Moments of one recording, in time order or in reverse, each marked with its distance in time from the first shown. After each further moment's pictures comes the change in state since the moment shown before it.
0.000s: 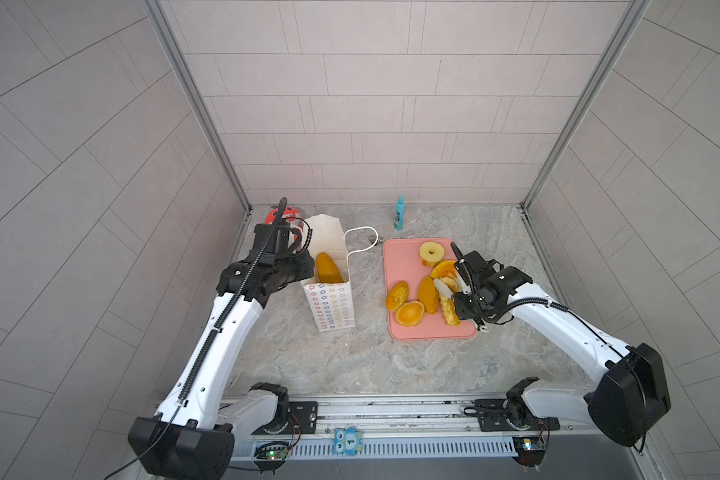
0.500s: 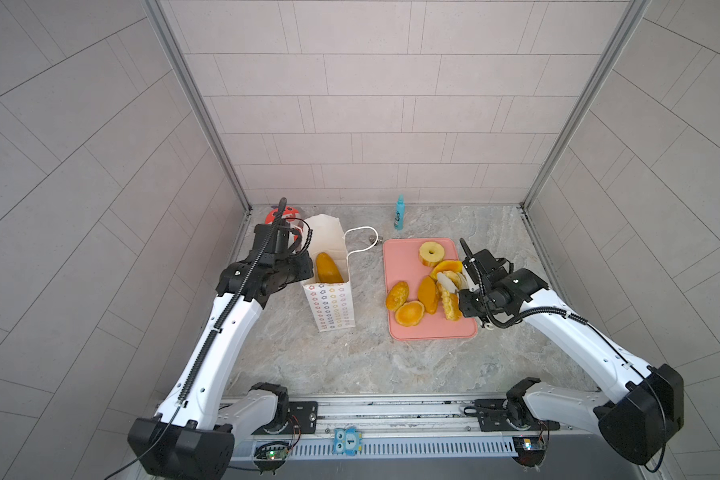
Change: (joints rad) left arm 0.000 -0.002 0.000 -0.009 -0.002 -0.001; right arm -0.004 -0.082 0.035 -0.029 0.006 0.000
